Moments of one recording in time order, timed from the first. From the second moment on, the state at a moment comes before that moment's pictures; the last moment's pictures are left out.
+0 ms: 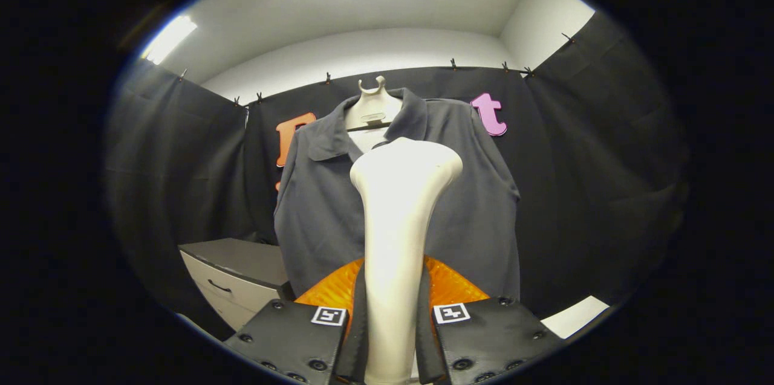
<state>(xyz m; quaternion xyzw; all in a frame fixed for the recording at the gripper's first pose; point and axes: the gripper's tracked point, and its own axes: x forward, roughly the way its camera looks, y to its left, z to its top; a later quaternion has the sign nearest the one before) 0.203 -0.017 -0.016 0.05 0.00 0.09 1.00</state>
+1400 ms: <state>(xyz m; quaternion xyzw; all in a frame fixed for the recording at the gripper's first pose) 0.269 -0.074 -0.058 0.02 0.05 0.05 1.00</state>
